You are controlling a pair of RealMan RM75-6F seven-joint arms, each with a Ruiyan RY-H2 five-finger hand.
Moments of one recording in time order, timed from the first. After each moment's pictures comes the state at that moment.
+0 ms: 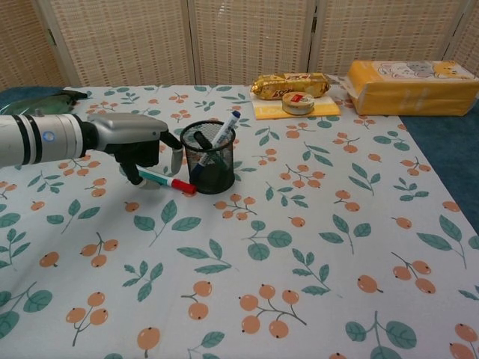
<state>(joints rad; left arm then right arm) -0.96 -1.57 -0.04 -1.02 1.55 0.71 -0.28 -0.01 -1.04 0.04 -1.61 -1.54 1.56 0.04</state>
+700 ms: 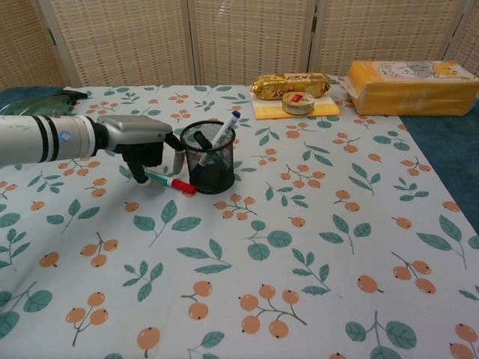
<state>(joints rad) -1.01 -1.65 0.00 -0.84 1.58 0.68 -0.40 -0.02 -1.03 0.05 -1.60 -1.52 1.56 0.07</state>
